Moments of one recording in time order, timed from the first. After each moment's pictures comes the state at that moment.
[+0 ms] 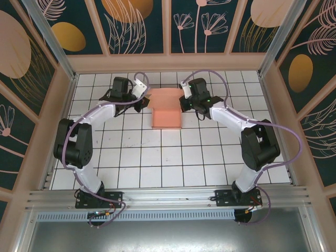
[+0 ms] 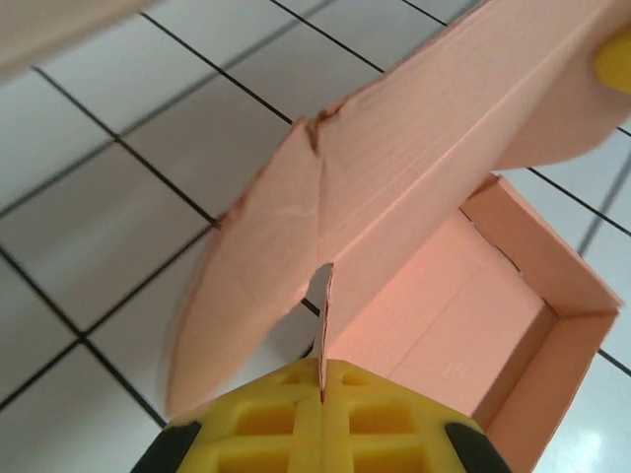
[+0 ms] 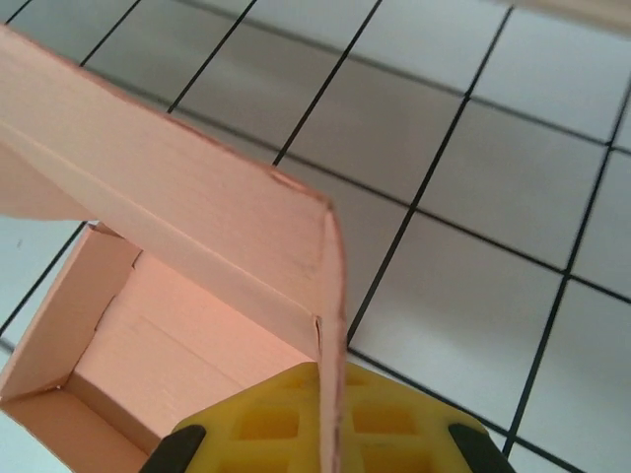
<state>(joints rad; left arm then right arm) -0.29 1.77 1.22 -0.15 0.48 0.24 0.52 1.72 1.26 -0.23 -0.04 0.04</state>
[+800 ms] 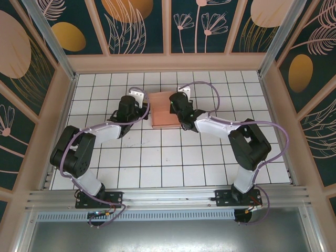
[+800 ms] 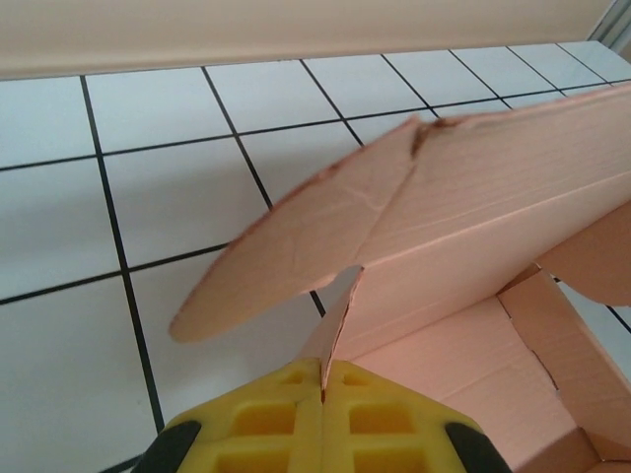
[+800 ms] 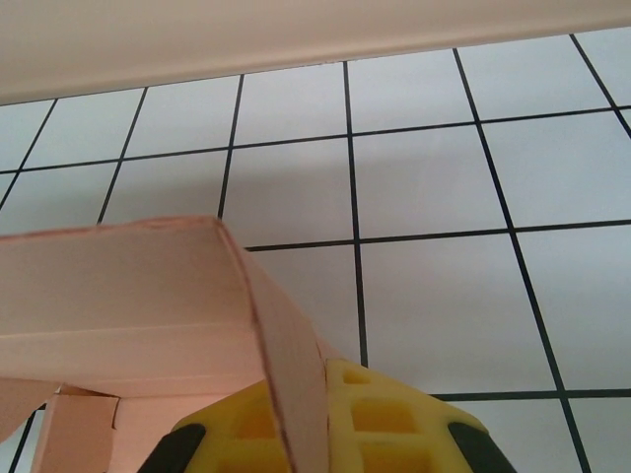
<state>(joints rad) -0.42 1.68 0.83 0.41 0.09 -0.20 0.73 1.78 1.14 0.05 0.51 0.48</state>
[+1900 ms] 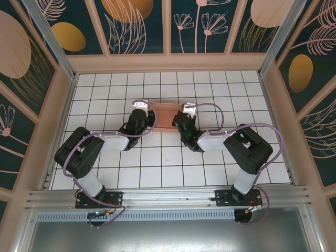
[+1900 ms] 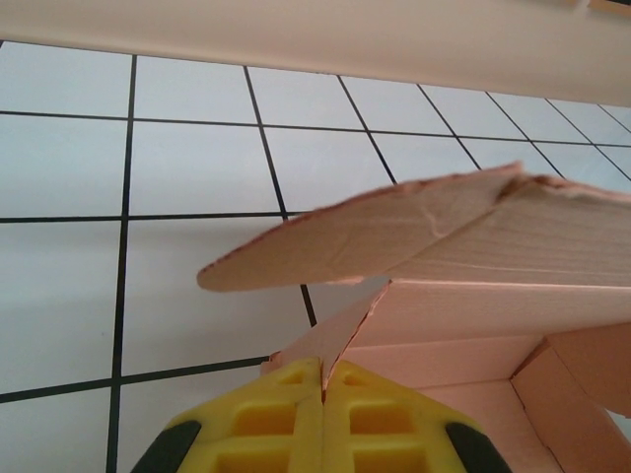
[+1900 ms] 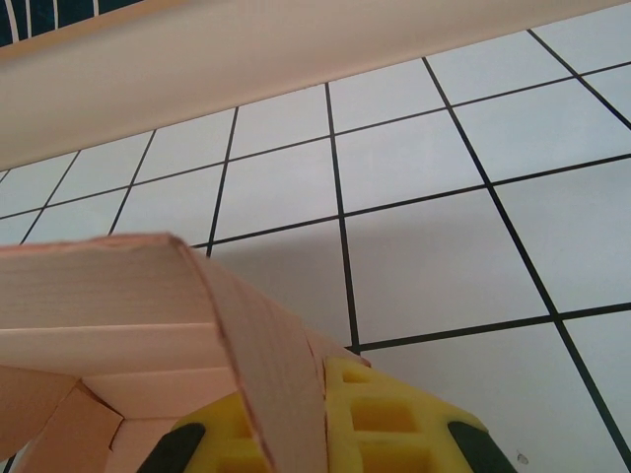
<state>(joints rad) -0.59 1.70 0.70 0.61 -0.22 -0.39 0.81 1.74 0.78 0.53 0.65 0.55</state>
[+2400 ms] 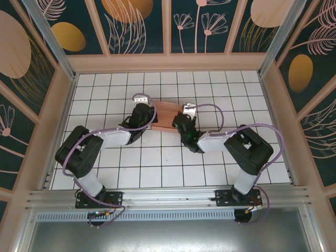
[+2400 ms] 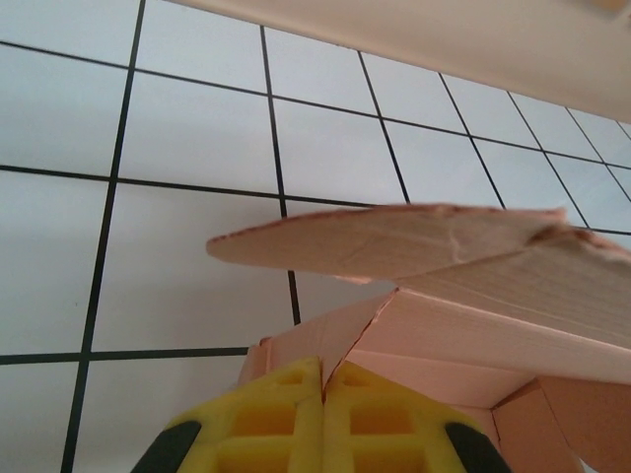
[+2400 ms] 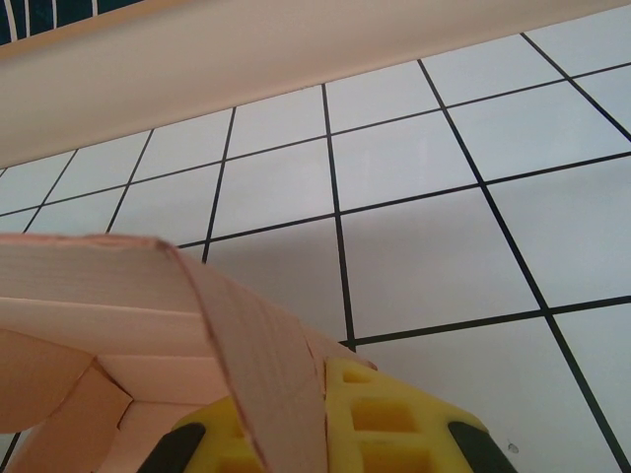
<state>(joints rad) -0.59 1.71 0.82 0.41 -0.22 -0.56 0.82 1.73 0.77 0.53 0.67 0.55</state>
